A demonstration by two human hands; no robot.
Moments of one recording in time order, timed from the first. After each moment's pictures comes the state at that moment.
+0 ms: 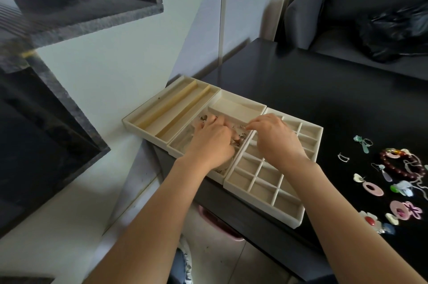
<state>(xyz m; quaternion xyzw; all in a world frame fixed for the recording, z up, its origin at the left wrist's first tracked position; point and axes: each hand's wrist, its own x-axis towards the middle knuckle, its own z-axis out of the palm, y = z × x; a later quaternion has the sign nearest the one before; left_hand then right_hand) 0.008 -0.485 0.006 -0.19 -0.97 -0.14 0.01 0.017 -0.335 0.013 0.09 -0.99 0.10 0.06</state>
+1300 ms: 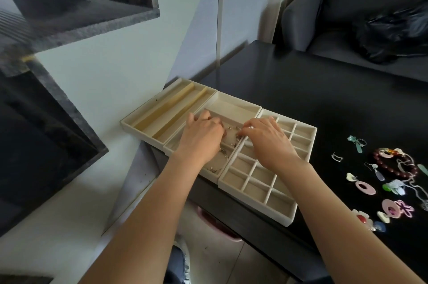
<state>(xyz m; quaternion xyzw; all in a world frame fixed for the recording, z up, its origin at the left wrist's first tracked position) 0.003 -0.488 0.012 -0.21 -0.98 0.00 0.06 0.023 -0.332 0.015 0.15 -0.99 0.05 0.02</state>
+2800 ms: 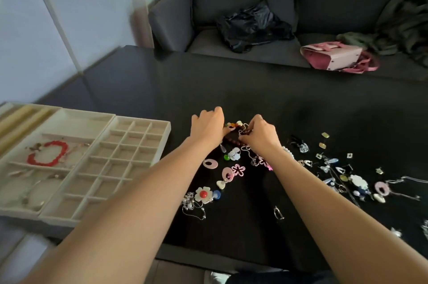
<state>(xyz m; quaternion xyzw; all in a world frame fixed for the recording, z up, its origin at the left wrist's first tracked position) 0.016 -0.176 -0.001 -0.29 -0.95 -0.15 -0.01 0.087 -0.069 -0.006 -0.30 -0.91 0.28 0.06</state>
